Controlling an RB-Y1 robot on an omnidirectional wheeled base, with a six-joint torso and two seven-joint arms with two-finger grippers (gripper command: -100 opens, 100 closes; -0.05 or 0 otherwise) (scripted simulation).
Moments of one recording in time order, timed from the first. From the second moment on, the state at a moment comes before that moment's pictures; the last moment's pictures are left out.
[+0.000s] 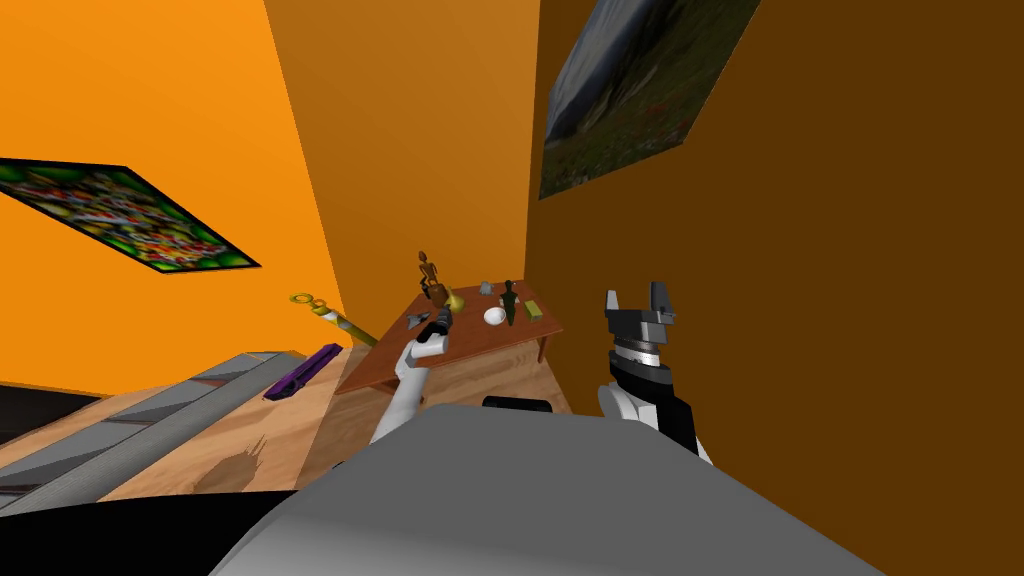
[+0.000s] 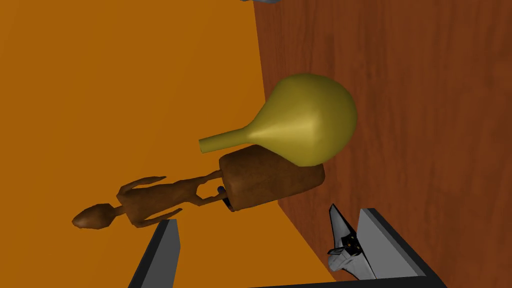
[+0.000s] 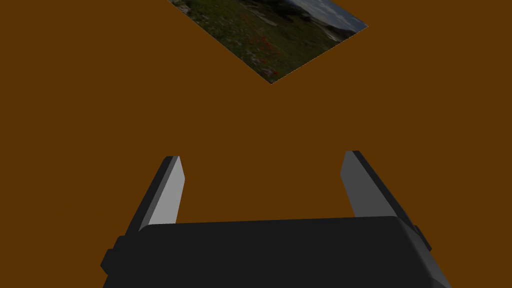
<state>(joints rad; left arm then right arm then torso) -0.04 0.19 0.30 -1.59 0.06 0.38 0.00 0.51 -0.03 0.04 -2.36 -0.11 -0.51 -0.02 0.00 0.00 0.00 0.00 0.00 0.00</state>
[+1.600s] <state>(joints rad) -0.22 0.20 0.34 -1.32 0.02 0.78 0.03 0.51 -0.03 0.04 -2.36 -0.11 -0.51 -0.02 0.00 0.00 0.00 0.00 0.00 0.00</state>
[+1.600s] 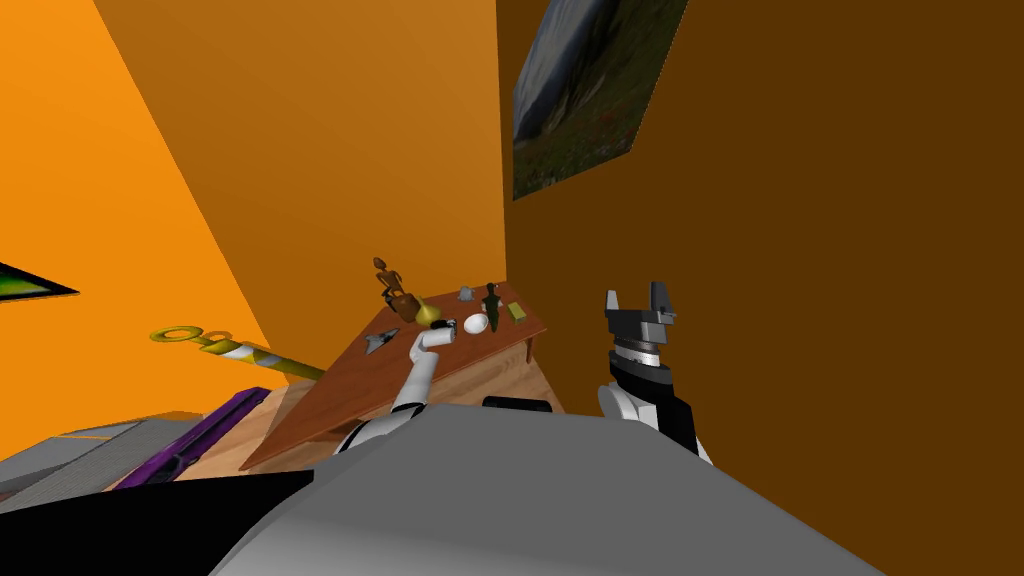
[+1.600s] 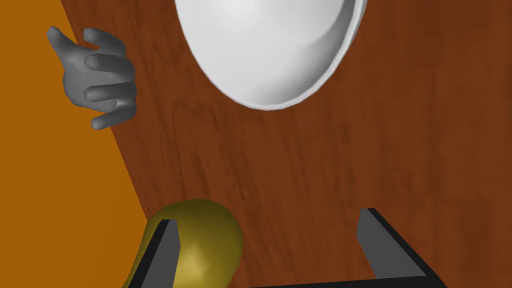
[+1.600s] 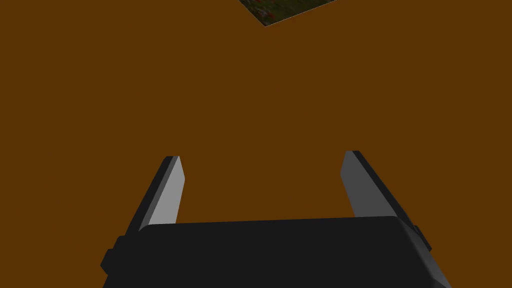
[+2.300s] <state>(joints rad) -0.28 0.20 0.35 -1.19 -0.01 0.97 0.03 0.51 -0.03 0.04 -2.36 -0.11 -0.51 -0.02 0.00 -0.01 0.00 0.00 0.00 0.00</state>
